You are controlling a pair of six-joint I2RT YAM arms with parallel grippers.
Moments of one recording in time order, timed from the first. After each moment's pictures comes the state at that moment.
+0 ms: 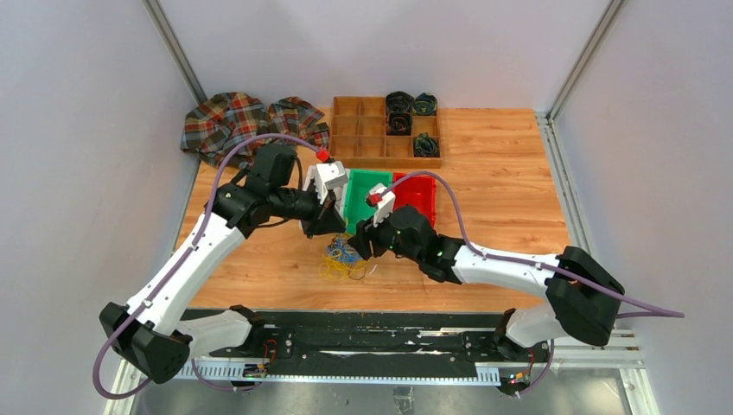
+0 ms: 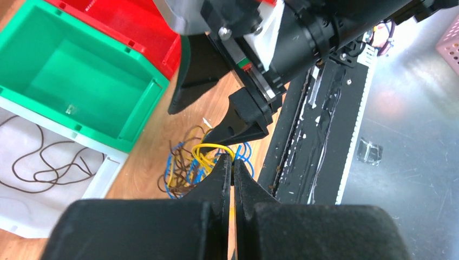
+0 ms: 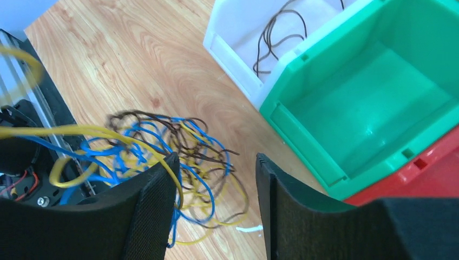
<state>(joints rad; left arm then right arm) -0.51 1.14 1.19 -0.82 0.72 0.27 1.00 1.40 0.75 0.30 0.03 0.24</state>
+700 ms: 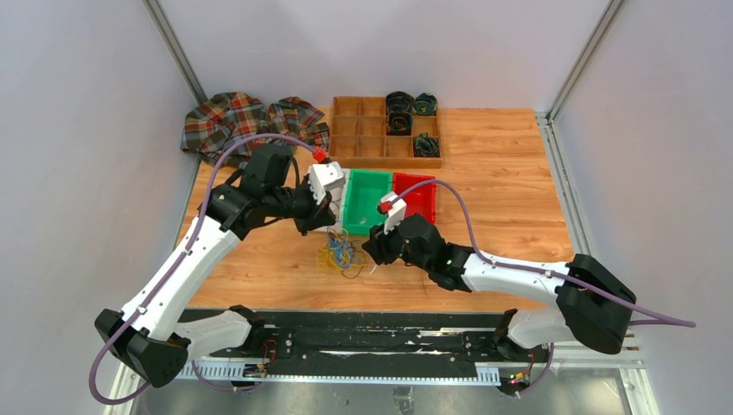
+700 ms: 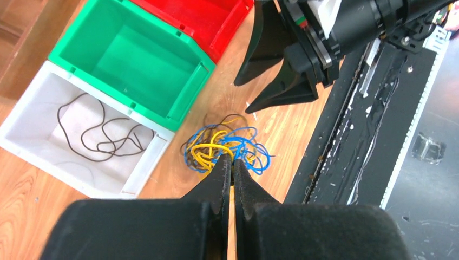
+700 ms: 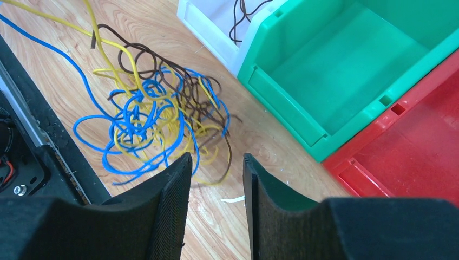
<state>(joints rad) -0.51 1.11 1.24 -0.85 0.56 0.36 1.00 1.32 0.63 0.29 0.09 0.26</state>
